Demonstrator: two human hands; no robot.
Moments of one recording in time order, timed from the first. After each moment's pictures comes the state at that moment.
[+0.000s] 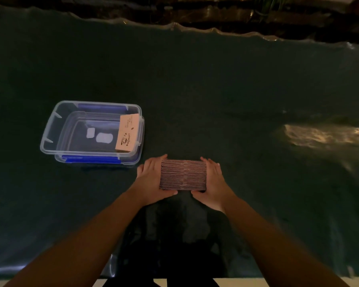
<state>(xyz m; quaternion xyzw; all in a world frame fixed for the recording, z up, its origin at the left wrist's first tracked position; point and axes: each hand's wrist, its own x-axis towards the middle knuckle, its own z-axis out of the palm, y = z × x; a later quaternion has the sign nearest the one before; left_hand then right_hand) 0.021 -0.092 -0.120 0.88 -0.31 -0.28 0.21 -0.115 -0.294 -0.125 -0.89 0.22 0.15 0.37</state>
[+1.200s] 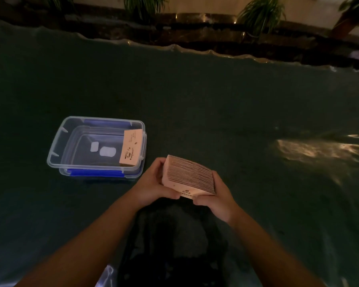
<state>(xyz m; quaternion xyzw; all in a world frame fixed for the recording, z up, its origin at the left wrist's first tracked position) 0.040 -0.091 -0.065 0.68 -0.17 -0.45 0.55 -0.115 -0.281 -0.071 -0.71 0.30 0.05 0.63</state>
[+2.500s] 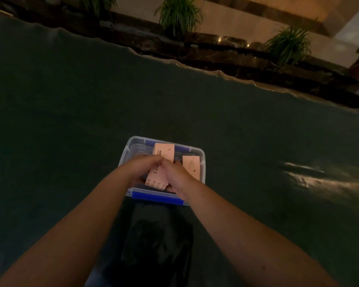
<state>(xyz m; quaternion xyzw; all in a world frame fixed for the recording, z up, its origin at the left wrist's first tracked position) 0.236 0.036 -0.039 0.70 0.08 -0.47 0.53 0.163 -0.077 -0.030 -0.60 0.43 0.22 0.64</state>
